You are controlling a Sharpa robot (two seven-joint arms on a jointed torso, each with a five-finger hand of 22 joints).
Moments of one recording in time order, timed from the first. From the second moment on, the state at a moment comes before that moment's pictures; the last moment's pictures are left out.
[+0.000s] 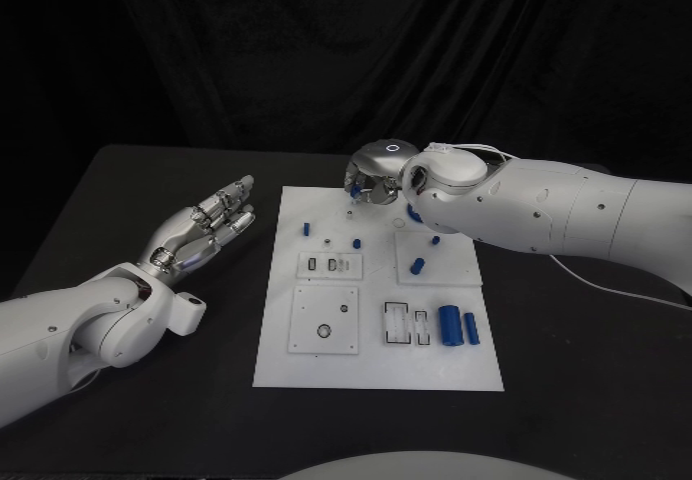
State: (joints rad) left arm 1.23 -0.99 -0.21 1.52 -0.35 -0.16 0.68; left_hand 1.49 0.25 -0.25 0.29 0.52 0.20 -0.03 0.02 0.03 0.04 0.05 0.10 0.02 0.00 0.03 0.00 0.00 0.16 0.00 0.16 0.00 0.00; right arm 1.43 -0.49 -0.22 1.13 -1.60 -0.30 -0.05; right_hand 1.45 -0.05 0.35 0.05 0.18 0.97 0.13 0.15 0.29 1.14 0.08 0.10 0.07 1.42 -0.01 1.22 0.85 0.09 1.37 0.09 1.35 1.23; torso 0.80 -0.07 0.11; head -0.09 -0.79
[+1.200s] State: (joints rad) left arm 1.23 -0.99 -0.21 1.51 -0.35 -0.15 0.68; left_hand 1.49 0.25 -0.24 0.29 0.52 0.22 -0.01 0.02 0.03 0.04 0.05 0.10 0.02 0.00 0.03 0.00 0.00 0.16 0.00 0.16 0.00 0.00; right arm 1.42 -0.50 -0.22 1.14 -1.59 -0.28 -0.04; right_hand 1.45 -0.06 0.35 0.06 0.18 0.97 0.13 0.15 0.29 1.14 0.08 0.09 0.07 1.42 -0.01 1.21 0.84 0.09 1.37 0.09 1.34 1.22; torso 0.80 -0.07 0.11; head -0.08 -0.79
